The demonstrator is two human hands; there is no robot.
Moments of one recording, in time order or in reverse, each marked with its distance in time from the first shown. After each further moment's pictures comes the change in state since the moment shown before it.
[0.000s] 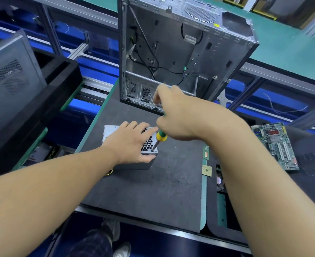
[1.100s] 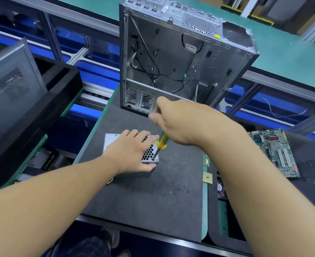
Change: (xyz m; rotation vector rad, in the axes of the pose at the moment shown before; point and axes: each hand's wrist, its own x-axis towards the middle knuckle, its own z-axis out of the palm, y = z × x) left_hand 0.001 -0.002 0.003 0.020 -0.020 -0.027; right_hand 0.016 0.001 -0.004 -0.142 0.003 0.010
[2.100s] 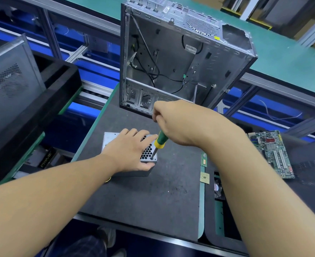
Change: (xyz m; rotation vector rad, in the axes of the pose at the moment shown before) left_hand -0.001 -0.001 -0.001 -0.006 -0.084 -0.029; right_hand 0.001 0.002 0.001 -0.003 -0.007 -0.052
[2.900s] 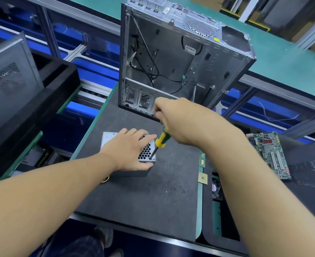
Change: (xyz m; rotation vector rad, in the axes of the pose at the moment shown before) left_hand 0.001 -0.003 -0.004 0.004 -0.224 -0.087; right_hand -0.003 0.001 -0.002 0.035 0.053 0.015
